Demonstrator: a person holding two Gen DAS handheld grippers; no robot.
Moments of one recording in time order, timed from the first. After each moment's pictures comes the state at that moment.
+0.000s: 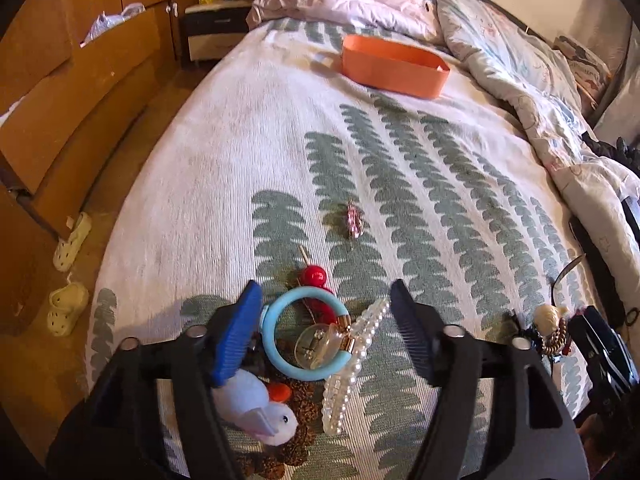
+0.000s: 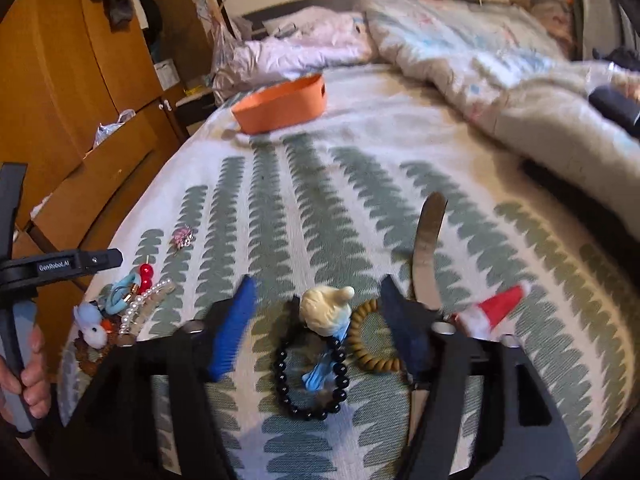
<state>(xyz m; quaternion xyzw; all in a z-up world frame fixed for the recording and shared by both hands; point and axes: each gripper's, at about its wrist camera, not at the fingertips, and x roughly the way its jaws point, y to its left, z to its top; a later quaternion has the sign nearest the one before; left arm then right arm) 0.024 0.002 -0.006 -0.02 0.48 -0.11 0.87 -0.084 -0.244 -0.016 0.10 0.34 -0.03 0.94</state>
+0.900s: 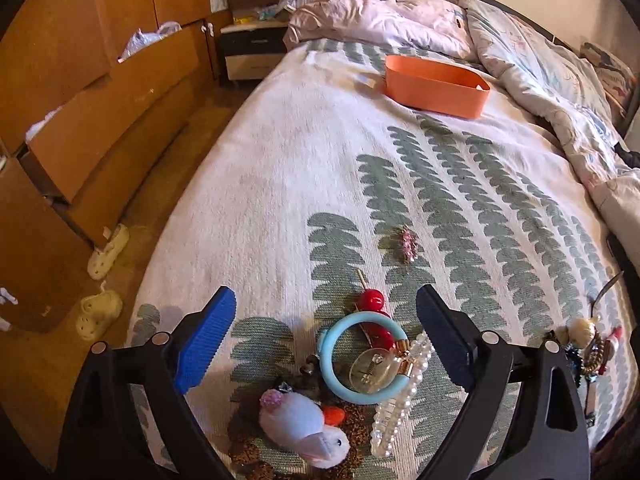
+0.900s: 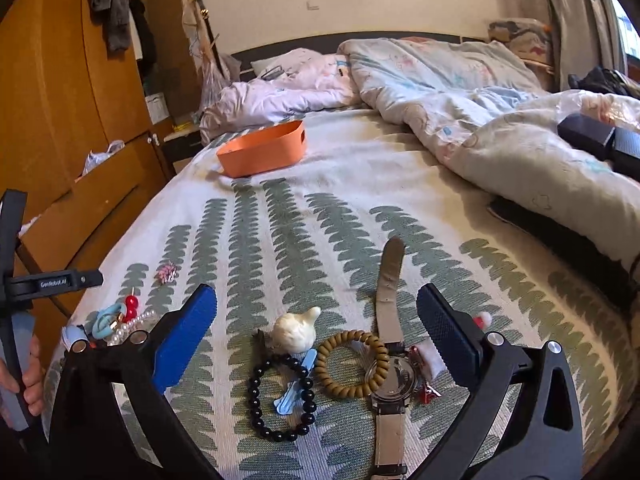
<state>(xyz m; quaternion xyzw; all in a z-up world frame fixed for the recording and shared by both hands) 0.028 0.018 -0.006 0.01 0.44 -0.04 0.90 -0.092 -0.258 -0.008 0.09 0.28 -0.07 0.95</state>
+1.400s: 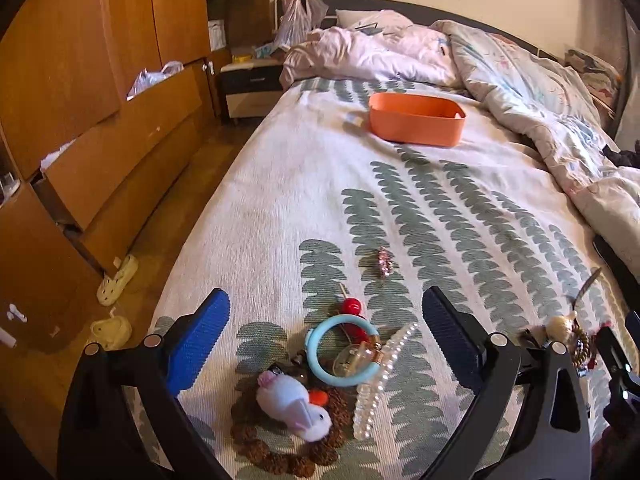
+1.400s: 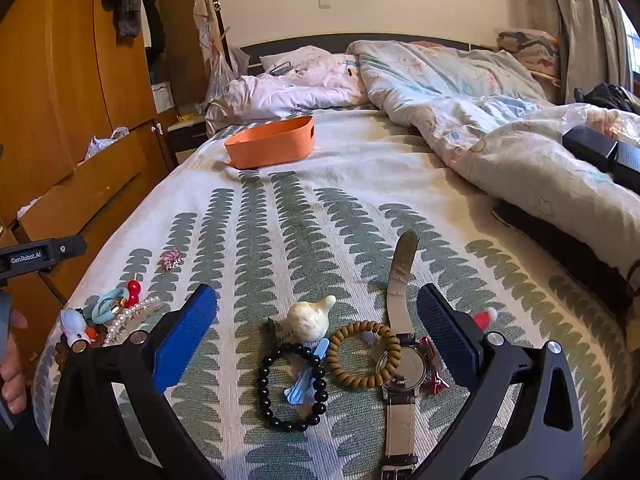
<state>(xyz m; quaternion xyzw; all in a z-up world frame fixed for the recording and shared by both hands) -0.006 0.003 0.025 0.03 0.38 -0.05 0.92 -0.097 -0.242 -0.009 0.06 0.28 -0.06 0.95</state>
